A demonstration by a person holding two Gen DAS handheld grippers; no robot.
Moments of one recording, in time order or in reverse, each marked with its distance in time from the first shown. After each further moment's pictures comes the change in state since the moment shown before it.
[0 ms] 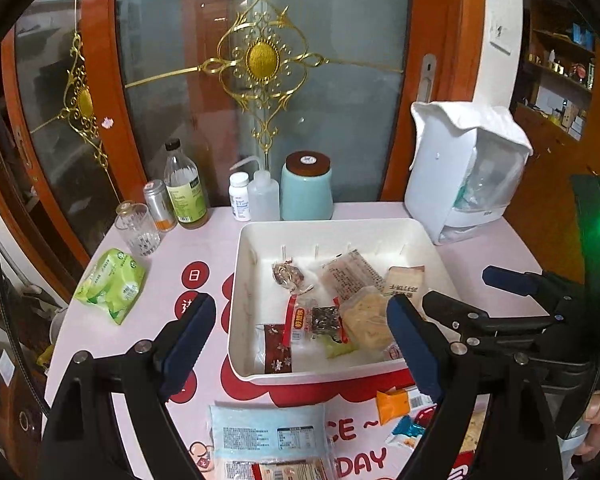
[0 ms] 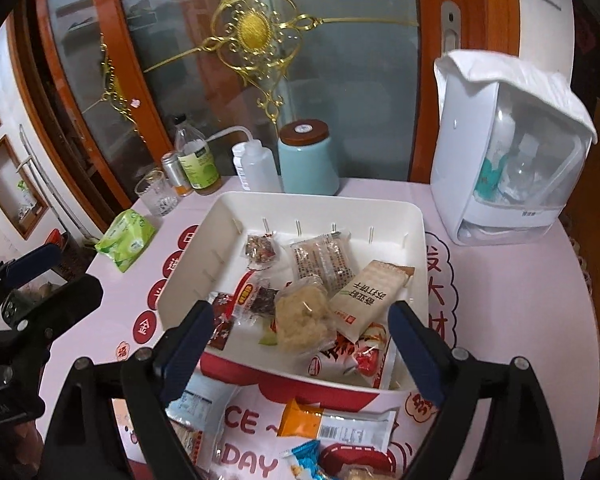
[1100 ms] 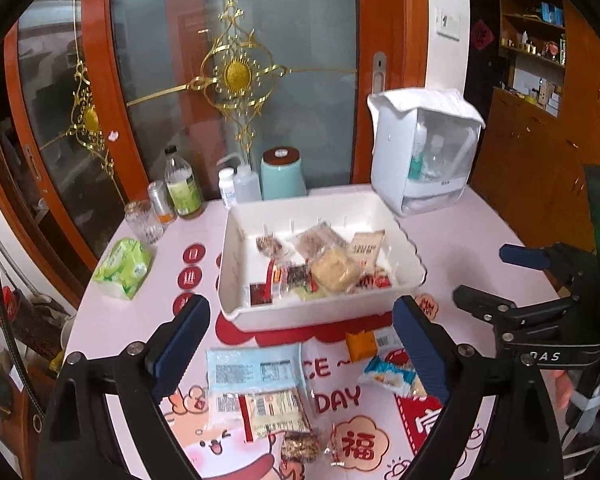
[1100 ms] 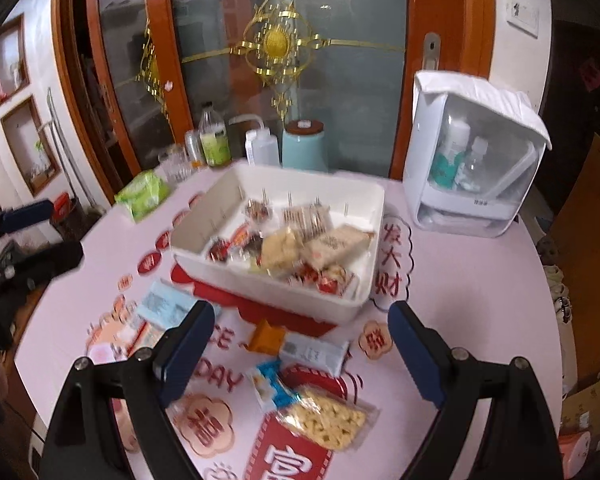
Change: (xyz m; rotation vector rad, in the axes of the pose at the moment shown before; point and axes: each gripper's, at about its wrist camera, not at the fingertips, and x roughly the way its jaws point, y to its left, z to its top) left arm -0.090 -0.039 -0.066 0.072 -0.001 0.000; right arm -0.075 -0.029 -0.091 -0.135 0.006 -0.023
